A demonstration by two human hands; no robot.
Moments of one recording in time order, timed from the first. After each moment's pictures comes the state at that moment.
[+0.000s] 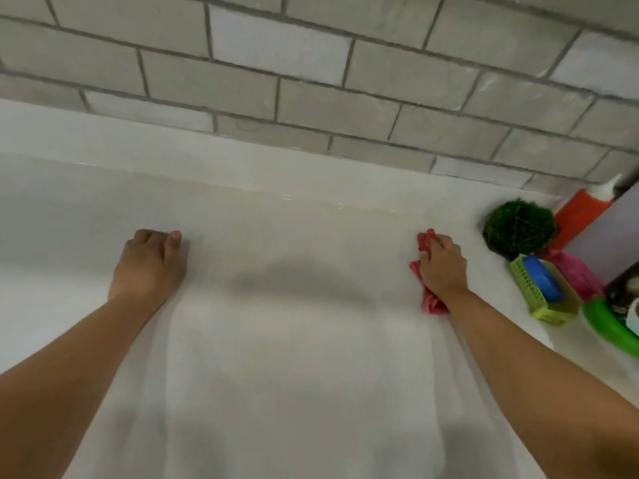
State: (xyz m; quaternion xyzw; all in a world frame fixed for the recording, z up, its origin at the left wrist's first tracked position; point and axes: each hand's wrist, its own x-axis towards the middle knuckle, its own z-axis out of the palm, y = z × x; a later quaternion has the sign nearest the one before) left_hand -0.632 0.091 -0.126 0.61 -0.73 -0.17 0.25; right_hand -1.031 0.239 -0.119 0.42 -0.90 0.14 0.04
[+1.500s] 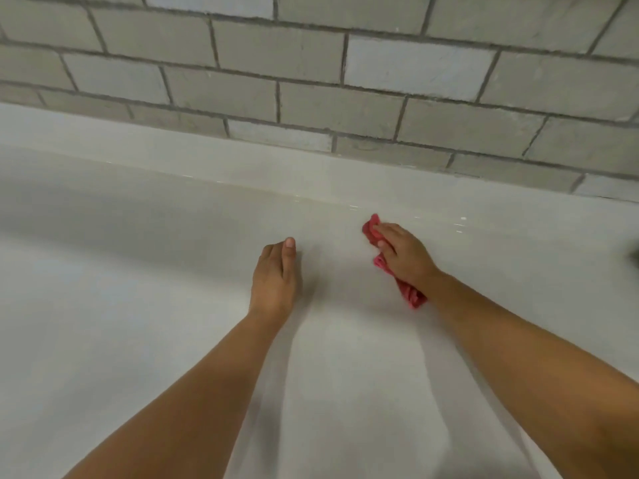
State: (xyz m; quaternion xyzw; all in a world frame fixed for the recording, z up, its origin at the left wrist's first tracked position) left_hand -0.622 0.097 -0.115 0.56 -0.63 -0.34 0.42; right_hand -0.851 0.086 -0.122 0.66 -0.70 0.25 -0.09
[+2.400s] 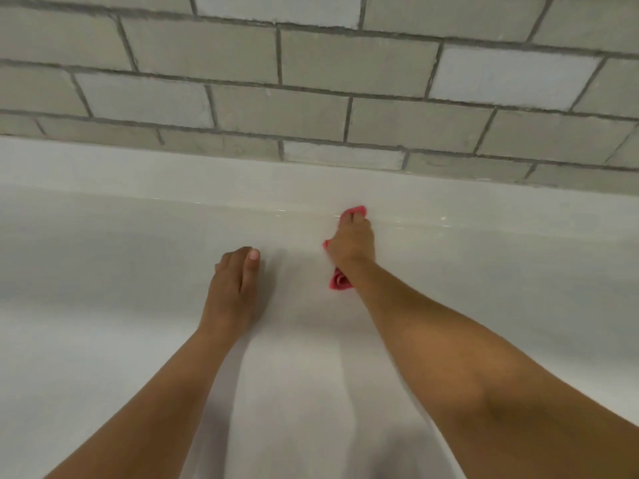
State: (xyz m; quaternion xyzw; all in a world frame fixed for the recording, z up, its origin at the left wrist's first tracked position) left_hand -0.448 -0.037 -0.124 0.53 -0.70 -0.28 0.38; right_hand -0.649 -0.072 -0.125 0.50 -0.84 0.19 -0.05
